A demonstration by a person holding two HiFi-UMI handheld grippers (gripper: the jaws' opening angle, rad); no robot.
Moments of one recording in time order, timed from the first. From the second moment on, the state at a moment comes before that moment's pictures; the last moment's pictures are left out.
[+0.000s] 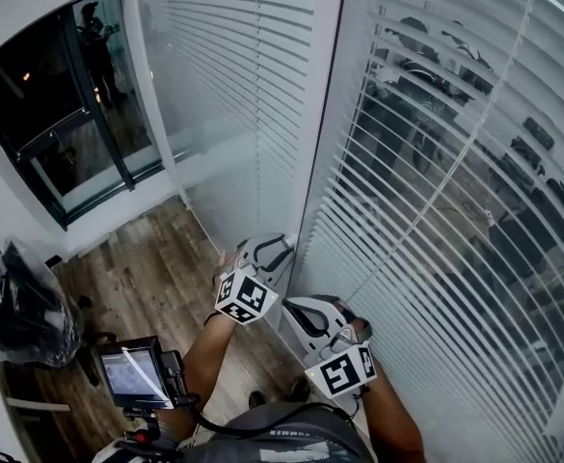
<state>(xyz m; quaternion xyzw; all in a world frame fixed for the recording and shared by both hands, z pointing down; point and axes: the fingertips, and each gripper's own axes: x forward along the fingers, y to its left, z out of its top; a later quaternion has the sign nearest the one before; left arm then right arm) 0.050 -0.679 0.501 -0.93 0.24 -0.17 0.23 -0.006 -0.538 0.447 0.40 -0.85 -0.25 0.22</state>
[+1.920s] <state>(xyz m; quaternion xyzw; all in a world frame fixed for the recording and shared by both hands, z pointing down) 0.049 -0.676 0.487 -0.97 0.23 -0.07 0.09 -0.008 -0.546 0.451 0.41 -0.85 -0.24 0.23</state>
